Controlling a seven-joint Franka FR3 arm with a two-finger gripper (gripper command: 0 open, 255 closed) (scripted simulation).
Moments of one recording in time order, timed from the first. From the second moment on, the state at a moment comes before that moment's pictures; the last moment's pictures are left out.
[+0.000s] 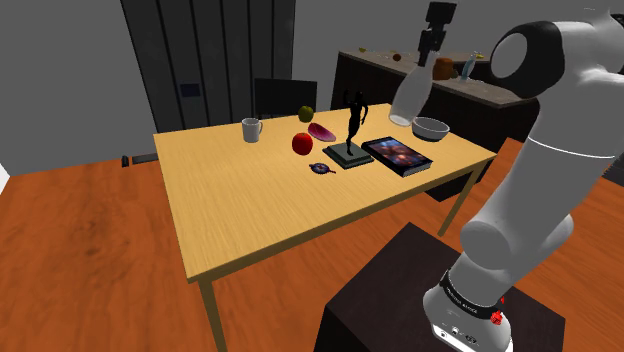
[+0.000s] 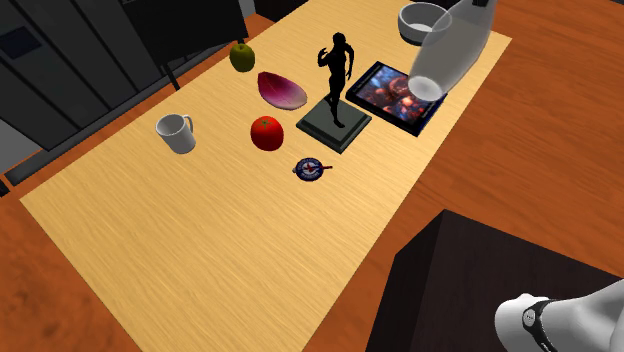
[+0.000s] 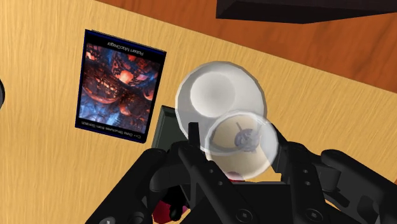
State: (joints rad) arm -0.37 0.12 -0.31 -1.18 0.01 1.28 -0.71
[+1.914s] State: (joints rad) arm -0.35 -0.03 -0.30 -1.77 -0.03 1.72 -0.68
